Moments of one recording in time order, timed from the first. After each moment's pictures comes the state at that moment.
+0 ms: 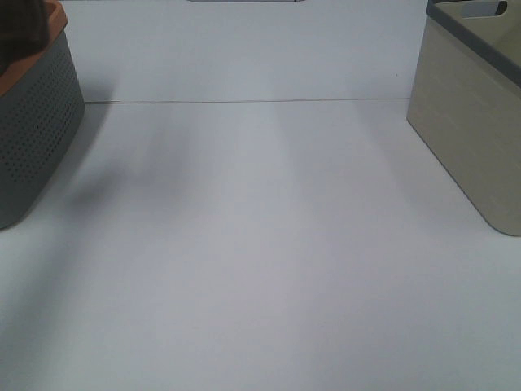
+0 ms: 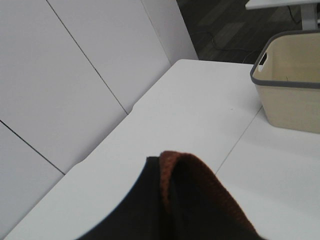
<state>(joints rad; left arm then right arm) -0.06 1.71 -2.46 -0.59 1.20 0.83 -0.08 0.17 -0.56 0.29 0.89 -0.24</state>
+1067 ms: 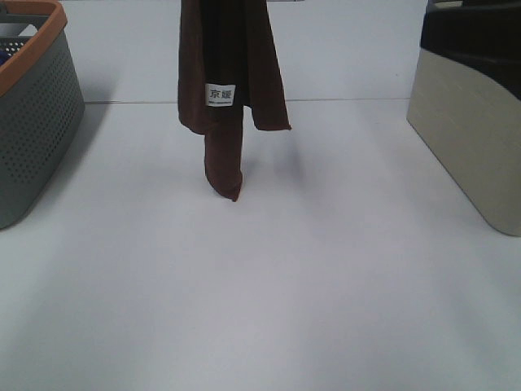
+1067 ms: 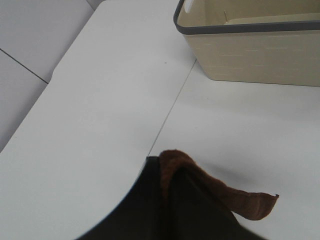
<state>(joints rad) -0.57 1.97 -2.46 -0.15 1.14 0.65 -0.08 1.00 -0.56 1.68 0.70 -1.82</state>
